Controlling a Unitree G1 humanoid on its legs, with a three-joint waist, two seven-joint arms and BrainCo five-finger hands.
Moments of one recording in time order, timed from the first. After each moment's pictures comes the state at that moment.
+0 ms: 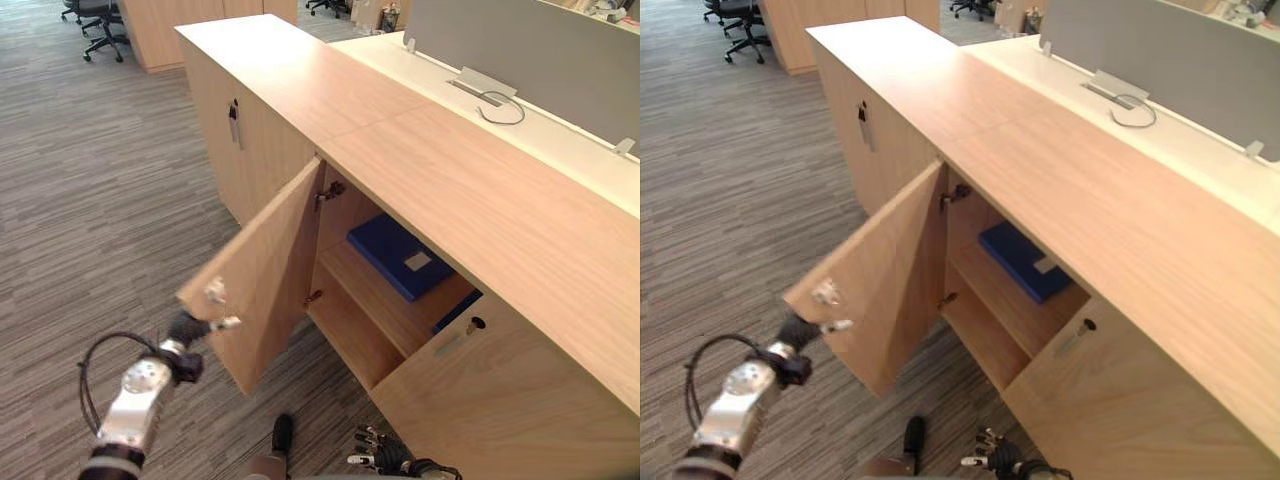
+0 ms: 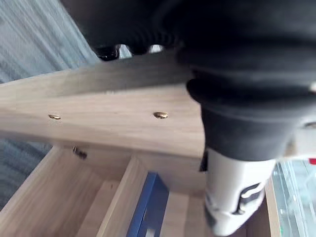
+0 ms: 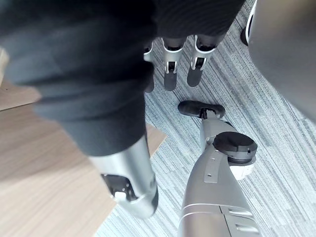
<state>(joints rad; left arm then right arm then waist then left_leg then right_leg) 0.07 0.48 -0.13 0.14 -0.38 0.01 -0.18 0.15 -0.07 0.16 0.84 0.17 0.07 0.32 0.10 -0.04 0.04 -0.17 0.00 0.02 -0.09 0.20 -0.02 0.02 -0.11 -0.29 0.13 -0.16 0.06</state>
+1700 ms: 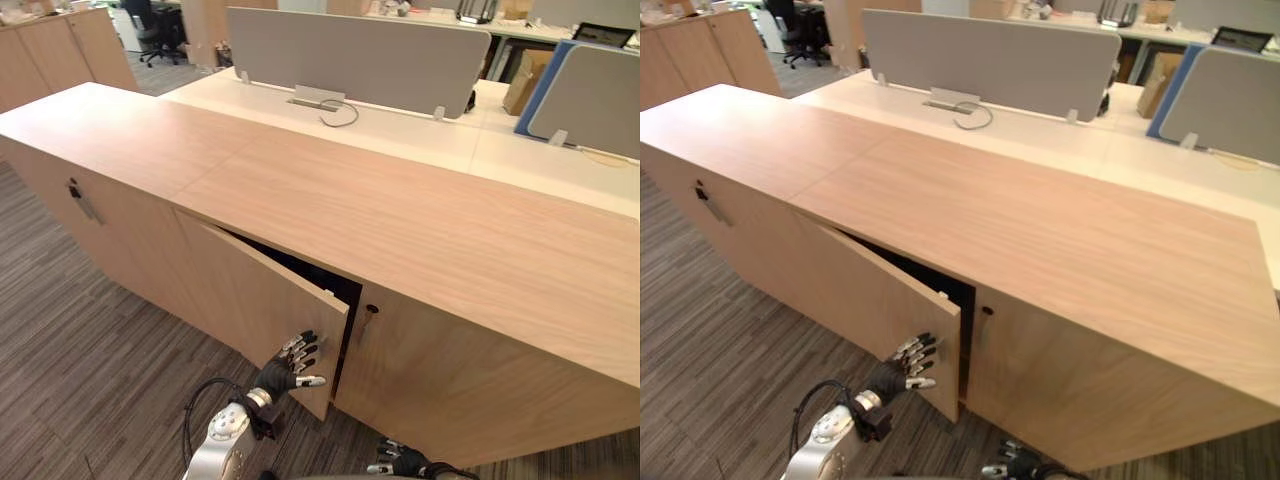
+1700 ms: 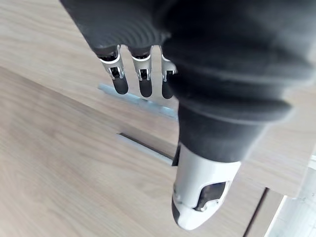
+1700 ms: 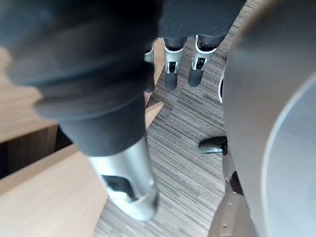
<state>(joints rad) 0.18 0.16 -0.27 0.23 -0.36 0.00 -0.31 0.03 -0.10 0.02 1.12 0.06 0.02 0.31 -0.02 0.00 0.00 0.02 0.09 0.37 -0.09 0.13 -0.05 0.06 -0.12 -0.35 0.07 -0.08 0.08</state>
